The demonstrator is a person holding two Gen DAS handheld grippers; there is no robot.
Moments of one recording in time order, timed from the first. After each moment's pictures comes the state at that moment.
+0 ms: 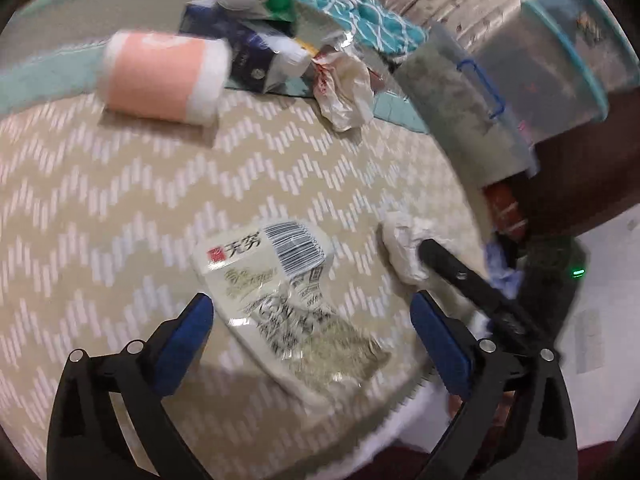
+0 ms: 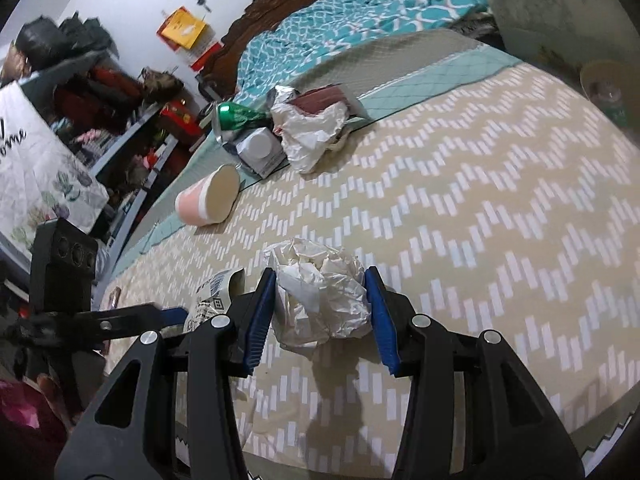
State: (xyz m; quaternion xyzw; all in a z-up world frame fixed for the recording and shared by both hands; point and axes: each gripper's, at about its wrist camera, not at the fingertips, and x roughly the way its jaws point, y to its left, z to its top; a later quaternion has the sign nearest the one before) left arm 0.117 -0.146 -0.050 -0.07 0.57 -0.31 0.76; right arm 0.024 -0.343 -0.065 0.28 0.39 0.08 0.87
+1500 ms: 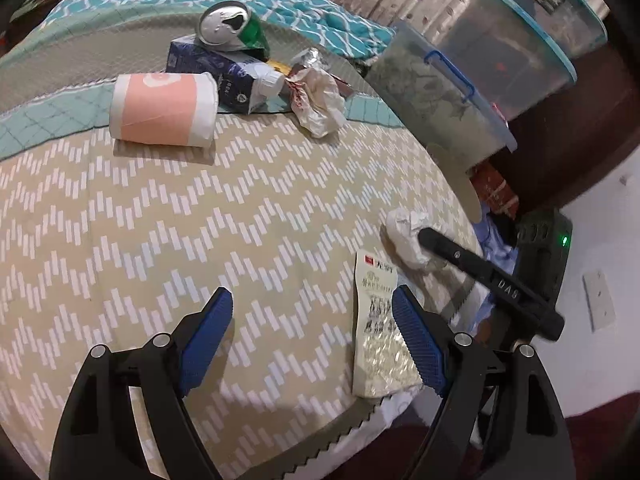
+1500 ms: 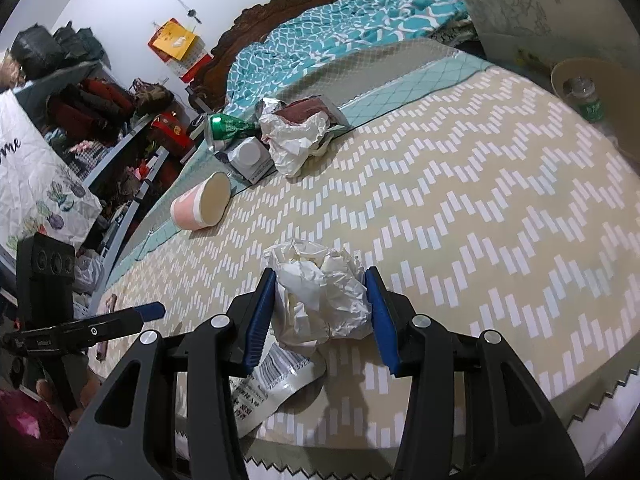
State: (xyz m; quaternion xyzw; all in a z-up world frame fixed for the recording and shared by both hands) left arm 0.094 -0.111 -0.026 -0.04 0.53 -0.36 0.77; right arm -0.011 -0.343 -0.052 0.26 0.37 0.05 0.89
